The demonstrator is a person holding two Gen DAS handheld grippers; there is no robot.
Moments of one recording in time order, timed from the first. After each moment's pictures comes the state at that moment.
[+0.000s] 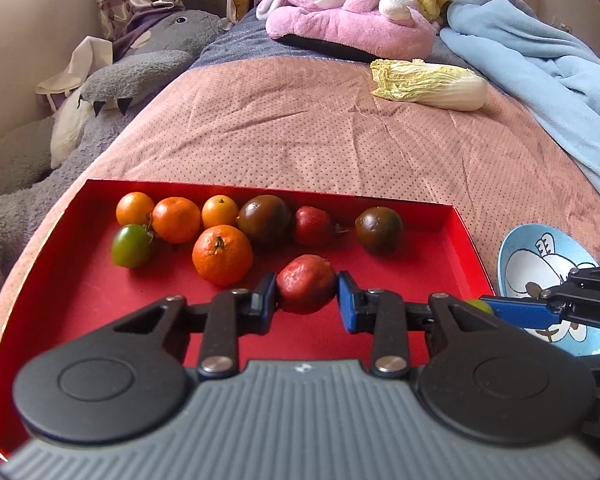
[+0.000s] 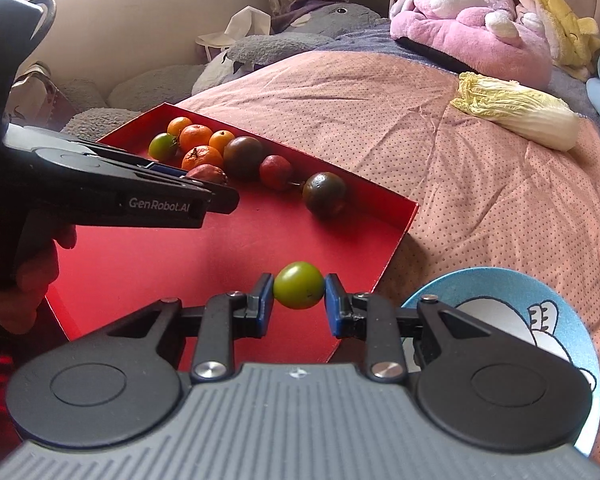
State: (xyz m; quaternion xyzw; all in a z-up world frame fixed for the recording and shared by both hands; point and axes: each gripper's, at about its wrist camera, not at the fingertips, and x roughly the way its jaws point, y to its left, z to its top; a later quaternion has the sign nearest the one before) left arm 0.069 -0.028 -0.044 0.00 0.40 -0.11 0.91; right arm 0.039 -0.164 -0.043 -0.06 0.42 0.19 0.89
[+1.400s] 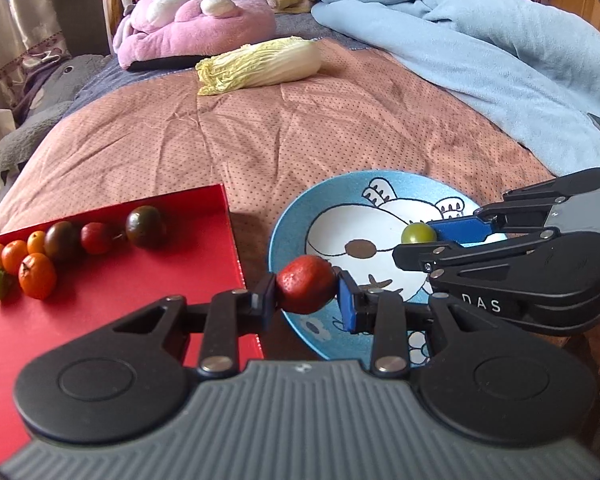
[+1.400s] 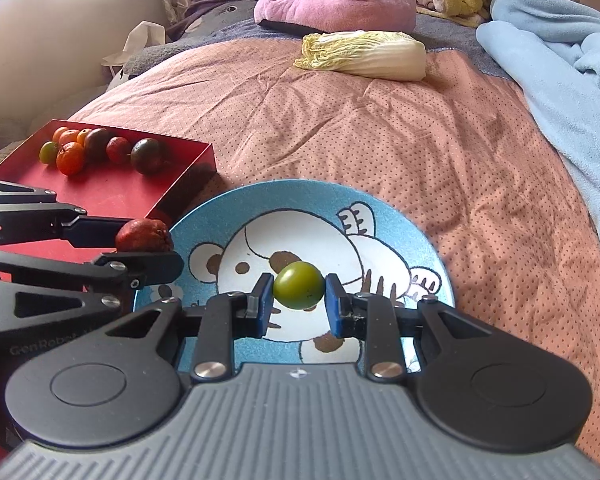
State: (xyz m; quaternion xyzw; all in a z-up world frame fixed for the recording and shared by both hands) left arm 0.010 -0.171 -0.048 0.09 0.38 -0.23 0.89; right arm 0.003 -0.303 -0.053 -0.01 0.43 0.06 0.90
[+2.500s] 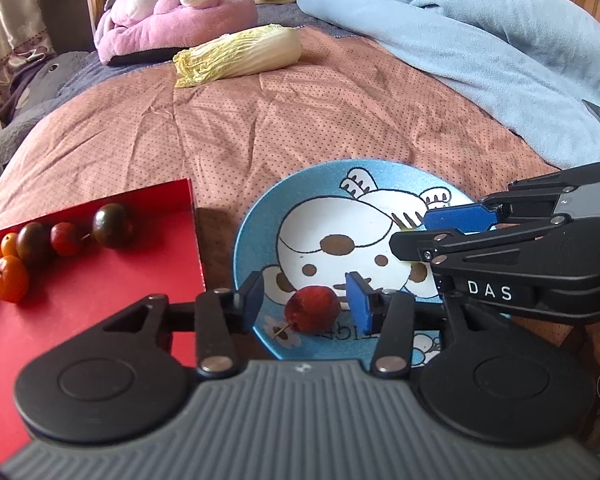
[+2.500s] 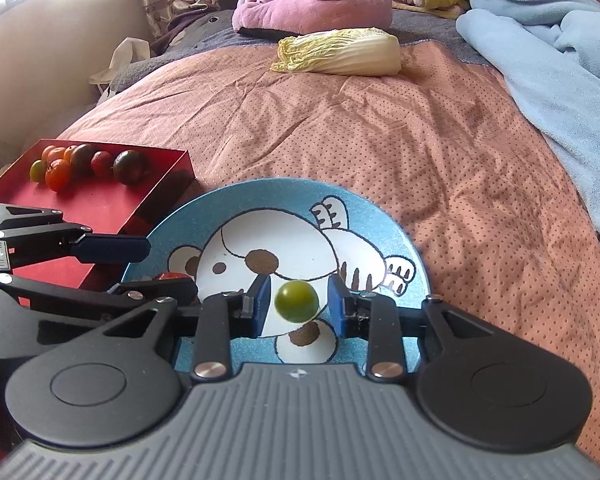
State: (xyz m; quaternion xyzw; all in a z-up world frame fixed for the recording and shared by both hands) left arm 0.012 -0.188 -0.056 0.10 0.39 -0.24 0.88; right arm -0.003 -0.325 -0.055 0.02 0.42 0.04 0.91
